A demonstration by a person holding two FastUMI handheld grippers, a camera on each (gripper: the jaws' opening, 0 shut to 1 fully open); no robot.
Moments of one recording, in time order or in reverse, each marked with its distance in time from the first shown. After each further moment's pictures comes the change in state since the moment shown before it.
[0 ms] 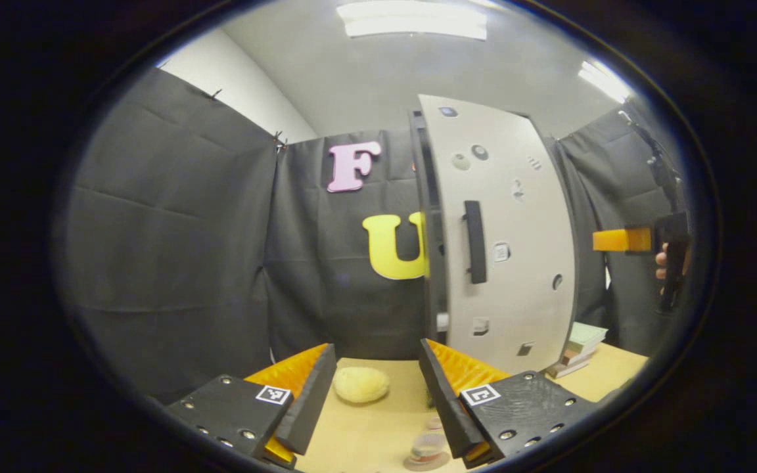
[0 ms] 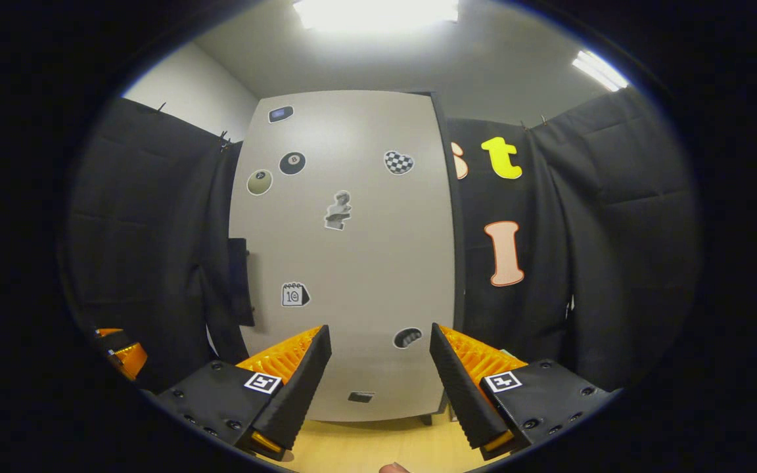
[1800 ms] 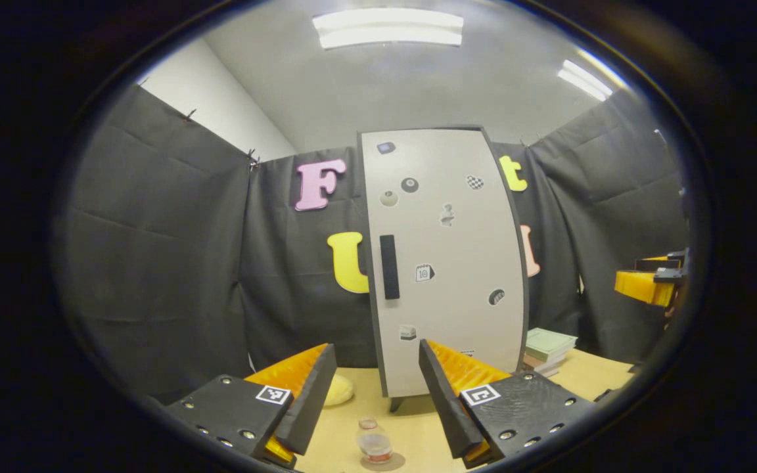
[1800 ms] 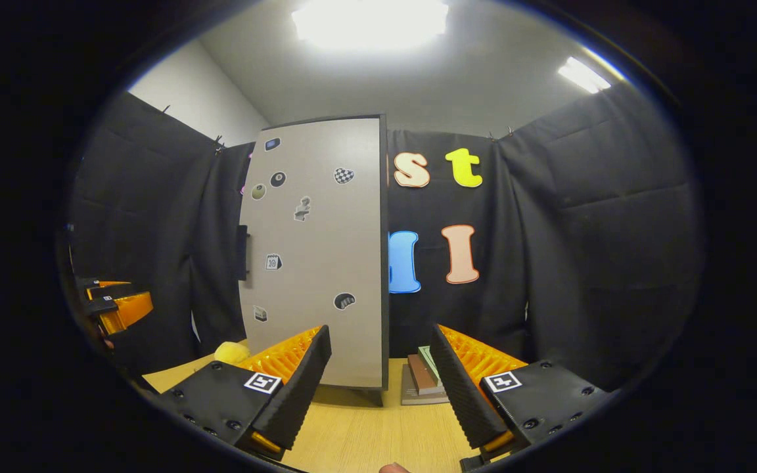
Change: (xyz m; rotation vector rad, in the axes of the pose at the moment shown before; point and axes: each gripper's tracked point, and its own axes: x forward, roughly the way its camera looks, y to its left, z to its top) left arm -0.041 -0.089 0.025 0.036 -0.061 -0.069; right arm -0.121 -0.069 -0.034 -0.008 -0.020 -0.072
